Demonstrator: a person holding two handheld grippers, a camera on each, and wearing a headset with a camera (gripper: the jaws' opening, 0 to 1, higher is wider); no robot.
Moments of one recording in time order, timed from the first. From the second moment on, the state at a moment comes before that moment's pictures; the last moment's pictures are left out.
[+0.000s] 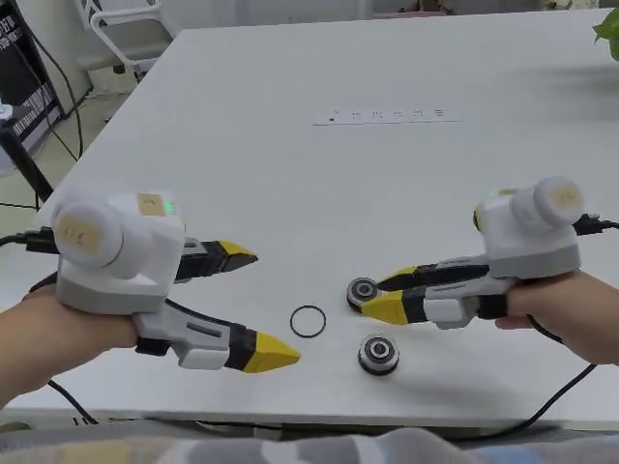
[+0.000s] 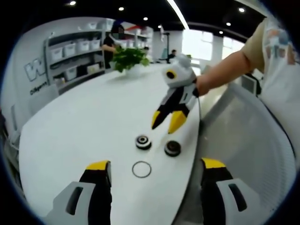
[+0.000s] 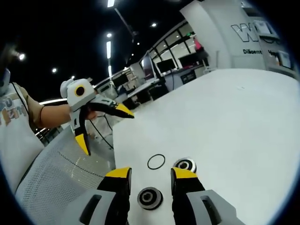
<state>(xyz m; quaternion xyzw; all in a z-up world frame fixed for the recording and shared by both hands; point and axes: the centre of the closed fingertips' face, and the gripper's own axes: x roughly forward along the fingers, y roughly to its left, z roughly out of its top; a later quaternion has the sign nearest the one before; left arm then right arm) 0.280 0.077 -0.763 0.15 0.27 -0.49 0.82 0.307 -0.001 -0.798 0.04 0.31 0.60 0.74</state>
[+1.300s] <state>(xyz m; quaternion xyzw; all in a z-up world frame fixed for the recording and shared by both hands) 0.281 0.018 -0.811 0.18 0.30 -0.55 0.75 0.274 -0.023 -0.851 -0.05 0.30 0.63 0.72</state>
